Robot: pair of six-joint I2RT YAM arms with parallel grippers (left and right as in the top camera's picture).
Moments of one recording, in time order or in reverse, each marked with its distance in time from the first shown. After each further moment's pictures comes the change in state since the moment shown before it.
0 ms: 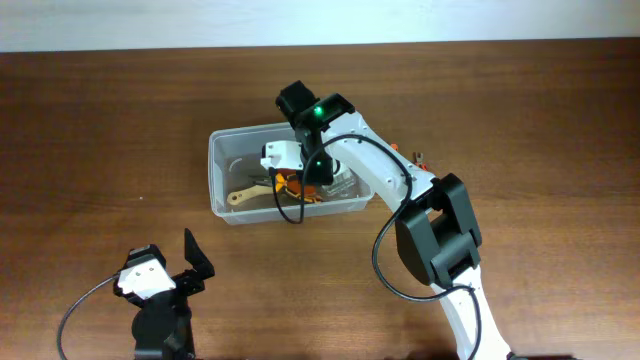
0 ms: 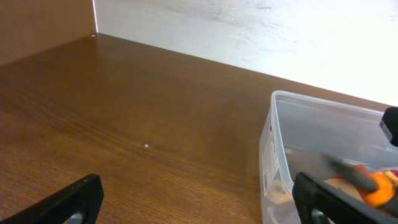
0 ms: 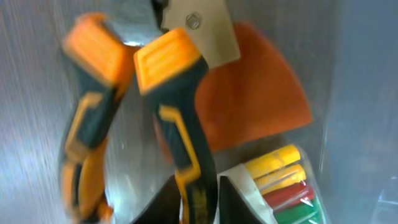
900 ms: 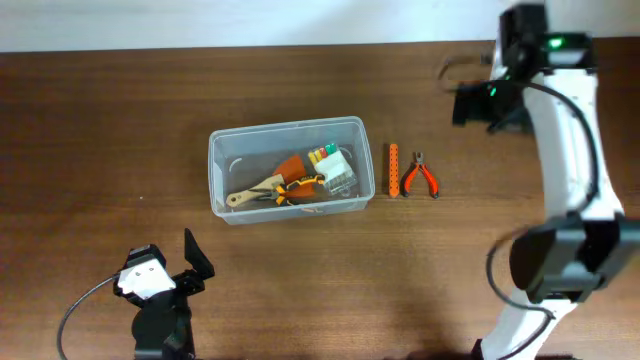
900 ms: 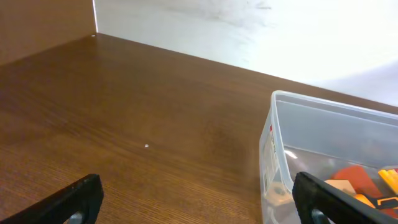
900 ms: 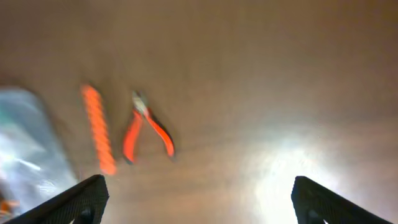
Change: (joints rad) left arm 0.000 0.000 0.000 0.000 0.000 0.000; right arm -0.634 -0.337 -0.056 -0.261 0.137 1.136
